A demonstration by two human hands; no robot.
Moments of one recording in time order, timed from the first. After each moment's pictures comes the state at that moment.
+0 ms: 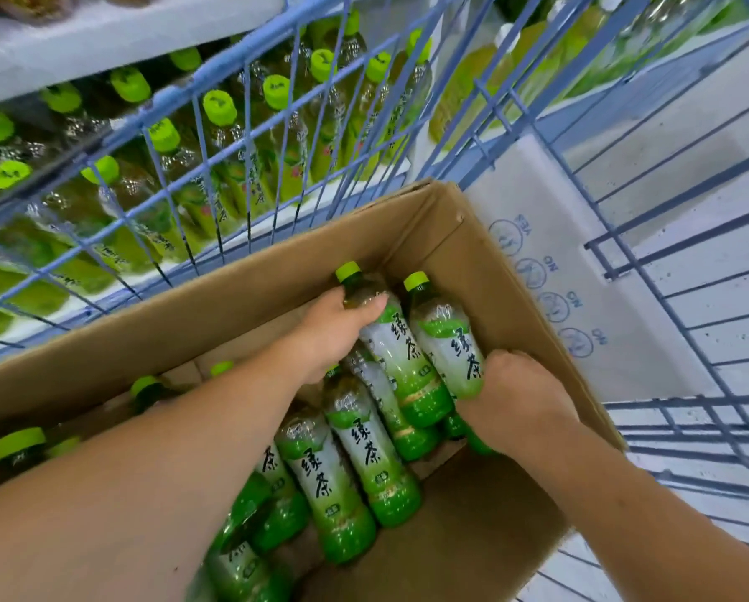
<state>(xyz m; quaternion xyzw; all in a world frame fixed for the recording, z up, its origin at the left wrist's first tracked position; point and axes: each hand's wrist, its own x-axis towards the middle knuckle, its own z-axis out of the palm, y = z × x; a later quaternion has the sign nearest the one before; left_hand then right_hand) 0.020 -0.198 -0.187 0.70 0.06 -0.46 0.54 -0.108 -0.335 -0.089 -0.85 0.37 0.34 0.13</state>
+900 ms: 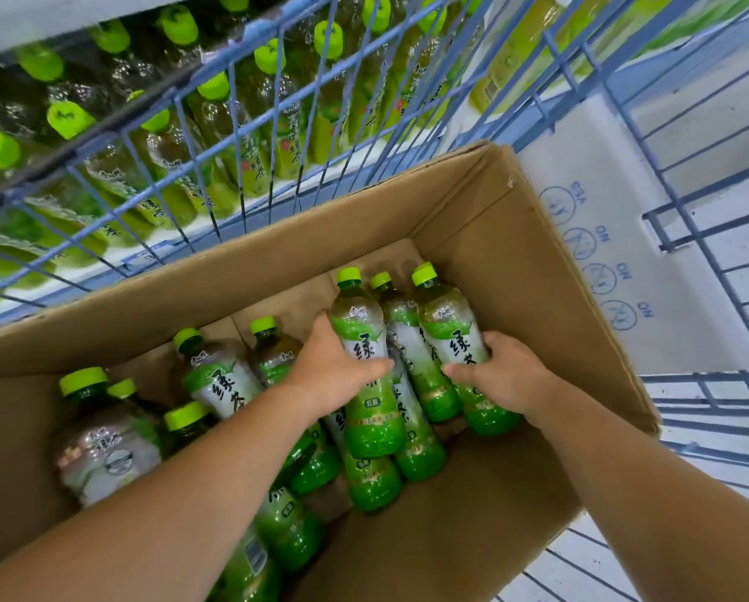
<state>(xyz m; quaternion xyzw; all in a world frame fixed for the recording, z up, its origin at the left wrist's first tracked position) -0.037 -0.122 -0.197 0.74 0.09 -0.47 0.47 -0.117 -0.331 -0.152 -0.75 0.43 0.35 0.36</state>
